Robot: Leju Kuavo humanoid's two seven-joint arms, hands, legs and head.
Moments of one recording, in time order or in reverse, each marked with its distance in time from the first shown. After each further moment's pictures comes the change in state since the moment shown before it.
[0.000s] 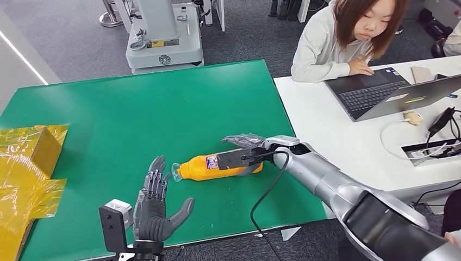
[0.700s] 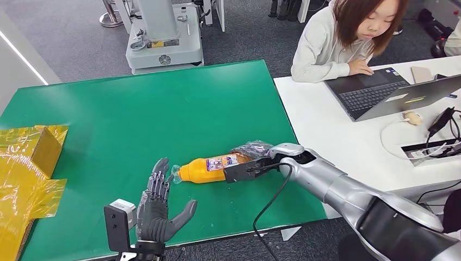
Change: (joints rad) left arm 0.003 0.000 0.000 0.016 -0.003 -0.020 0.009; right arm 0.033 -0.097 0.121 -0.086 0.017 -0.041 0.057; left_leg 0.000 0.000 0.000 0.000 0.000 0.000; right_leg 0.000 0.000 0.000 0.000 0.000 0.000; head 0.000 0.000
